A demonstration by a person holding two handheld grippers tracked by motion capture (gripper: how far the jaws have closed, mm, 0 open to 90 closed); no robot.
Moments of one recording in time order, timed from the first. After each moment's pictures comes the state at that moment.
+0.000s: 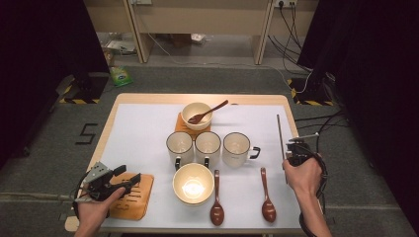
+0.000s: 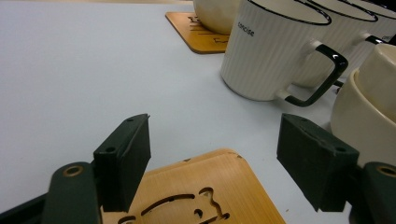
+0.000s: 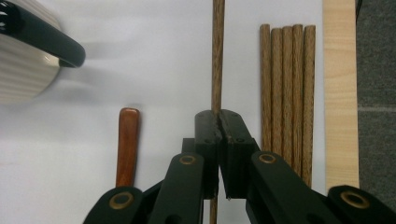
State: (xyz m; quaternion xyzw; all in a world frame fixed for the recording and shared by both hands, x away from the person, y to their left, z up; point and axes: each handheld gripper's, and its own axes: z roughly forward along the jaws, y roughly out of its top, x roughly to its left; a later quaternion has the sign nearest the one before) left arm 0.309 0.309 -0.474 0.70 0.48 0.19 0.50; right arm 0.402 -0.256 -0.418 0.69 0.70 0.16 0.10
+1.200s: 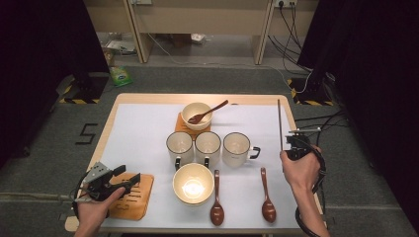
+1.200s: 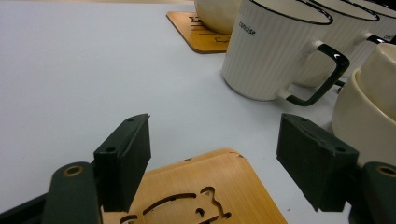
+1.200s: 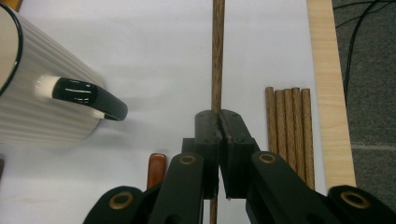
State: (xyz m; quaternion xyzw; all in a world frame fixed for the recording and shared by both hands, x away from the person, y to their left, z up) left arm 0.309 0.310 -0.474 0.70 0.48 0.19 0.50; right arm 0.406 -0.245 -0.395 0.68 0.69 0.22 0.15
